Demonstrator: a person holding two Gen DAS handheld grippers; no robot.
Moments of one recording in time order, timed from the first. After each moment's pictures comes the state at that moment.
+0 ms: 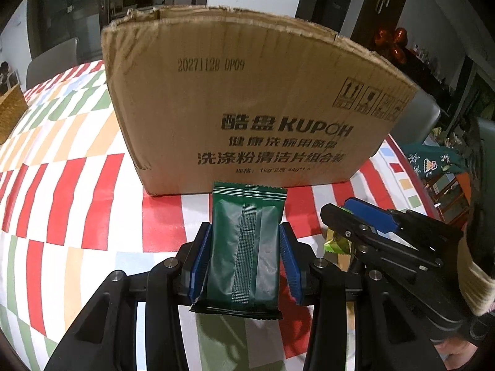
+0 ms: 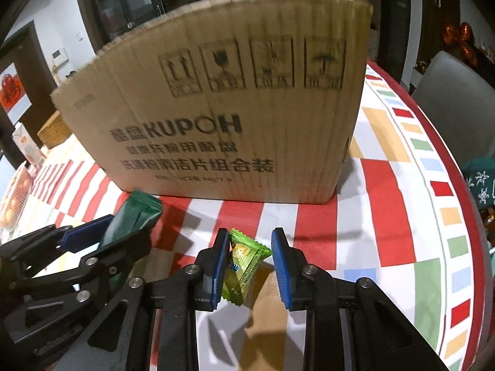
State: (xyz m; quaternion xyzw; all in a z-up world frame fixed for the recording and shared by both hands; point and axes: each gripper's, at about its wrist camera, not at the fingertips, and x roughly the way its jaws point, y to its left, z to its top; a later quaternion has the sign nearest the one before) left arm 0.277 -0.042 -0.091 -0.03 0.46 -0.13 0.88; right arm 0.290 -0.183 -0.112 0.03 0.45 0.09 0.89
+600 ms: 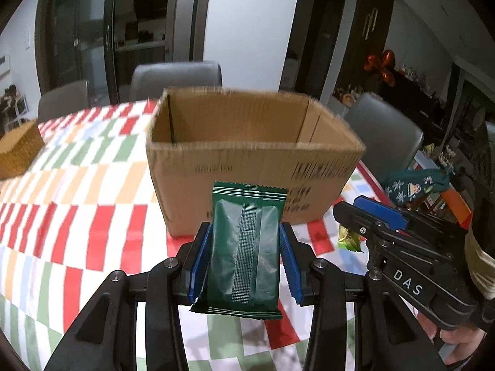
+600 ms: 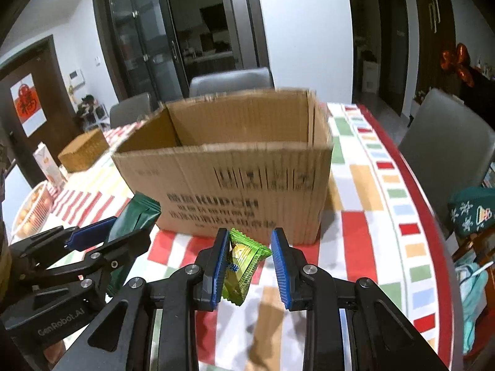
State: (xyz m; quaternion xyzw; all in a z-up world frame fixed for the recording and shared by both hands) left arm 0.240 -0.030 -0.007 -0.02 0.37 -0.13 0.92; right arm 0.248 -0.197 -0.027 0.04 0.36 0.10 0.93
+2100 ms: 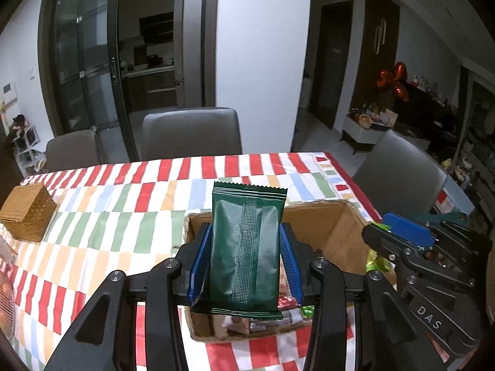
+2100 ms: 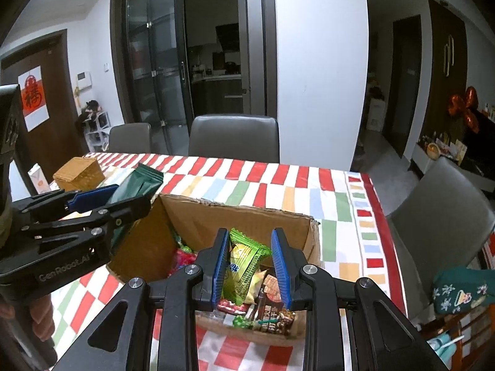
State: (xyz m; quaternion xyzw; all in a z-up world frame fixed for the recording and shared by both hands) left arm 0.369 -0.028 0.066 0.01 0.34 -0.09 0.94; right arm 0.348 -0.186 0.068 -0.02 0.32 0.10 0.94
